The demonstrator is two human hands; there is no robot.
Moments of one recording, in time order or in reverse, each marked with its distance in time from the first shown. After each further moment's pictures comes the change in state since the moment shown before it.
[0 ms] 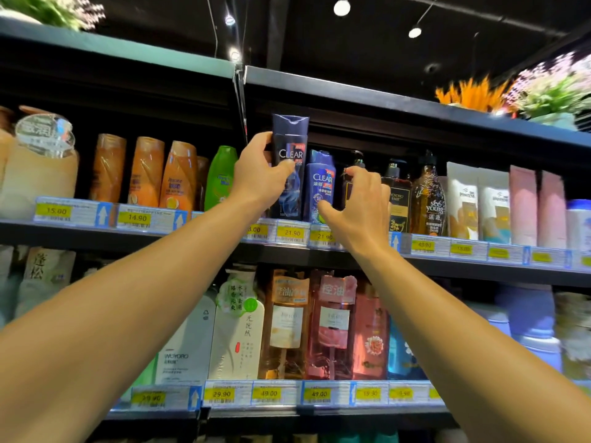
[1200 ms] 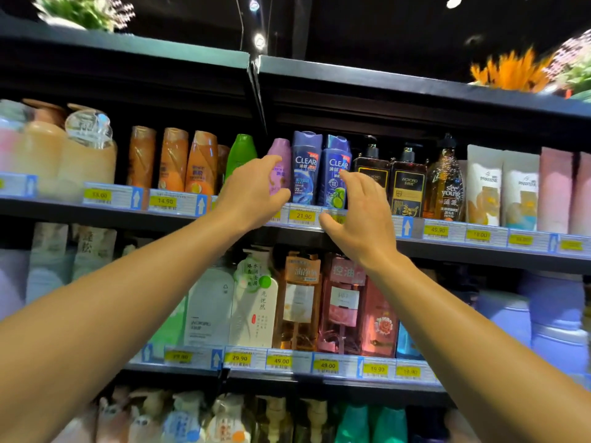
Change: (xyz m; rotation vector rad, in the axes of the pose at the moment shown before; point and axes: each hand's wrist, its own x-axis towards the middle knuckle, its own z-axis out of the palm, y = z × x) left_hand -0.043 -0.005 -0.037 0.744 -0.206 0.108; right_hand -0.038 0.004 -0.013 0.008 -0.174 -0.211
